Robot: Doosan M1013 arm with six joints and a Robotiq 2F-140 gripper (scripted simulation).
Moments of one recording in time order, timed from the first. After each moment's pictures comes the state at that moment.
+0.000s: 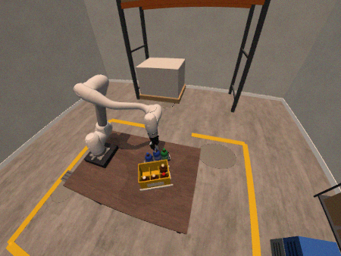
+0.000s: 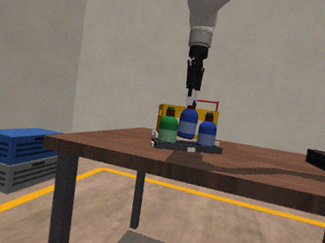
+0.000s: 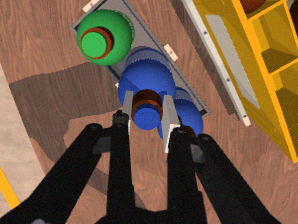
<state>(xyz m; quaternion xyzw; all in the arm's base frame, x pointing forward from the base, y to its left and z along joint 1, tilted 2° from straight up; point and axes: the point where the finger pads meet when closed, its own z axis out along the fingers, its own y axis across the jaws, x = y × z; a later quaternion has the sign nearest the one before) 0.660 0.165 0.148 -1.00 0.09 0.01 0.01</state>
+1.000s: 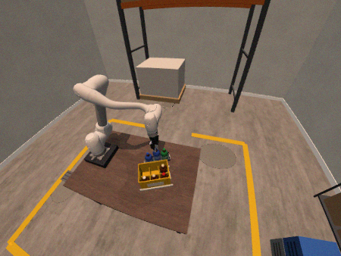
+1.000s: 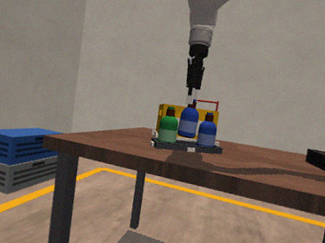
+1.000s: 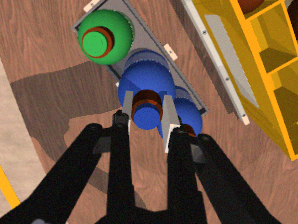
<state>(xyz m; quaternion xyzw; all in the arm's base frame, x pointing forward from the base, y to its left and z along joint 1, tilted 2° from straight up) 0.660 0.165 0.153 -1.00 0.09 0.01 0.01</state>
